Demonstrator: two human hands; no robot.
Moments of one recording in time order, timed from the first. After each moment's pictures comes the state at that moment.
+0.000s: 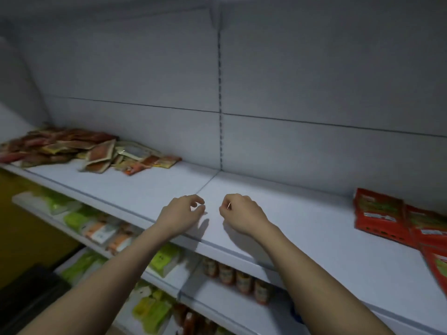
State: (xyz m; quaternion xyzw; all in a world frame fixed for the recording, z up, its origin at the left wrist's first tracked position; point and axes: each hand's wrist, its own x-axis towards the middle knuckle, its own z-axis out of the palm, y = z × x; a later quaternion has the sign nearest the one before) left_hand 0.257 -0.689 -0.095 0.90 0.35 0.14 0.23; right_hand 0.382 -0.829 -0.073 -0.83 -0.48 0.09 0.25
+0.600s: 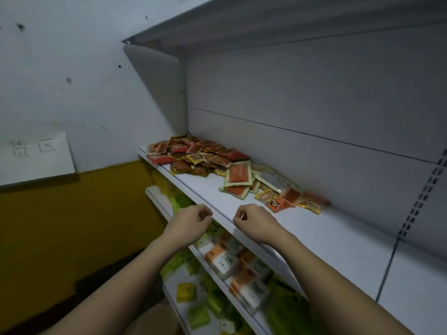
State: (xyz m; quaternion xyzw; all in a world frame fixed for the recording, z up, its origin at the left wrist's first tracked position) left_hand -0.029 -0.401 -0.077 0.82 0.50 0.20 0.22; right_hand 0.164 -0.460 -0.063 -0.71 -0.65 0.16 0.20
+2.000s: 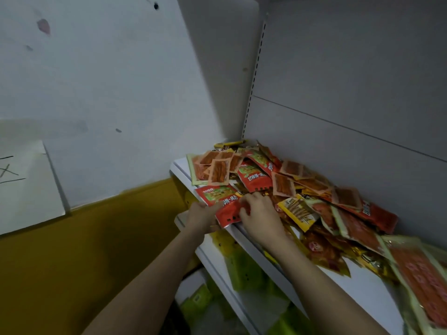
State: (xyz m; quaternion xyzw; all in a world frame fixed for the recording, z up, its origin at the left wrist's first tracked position) left_hand -0.157 0.151 -0.136 0.40 0.54 0.39 0.63; right_hand -0.021 0.083 -0.095 -0.72 -0.65 0.06 0.24
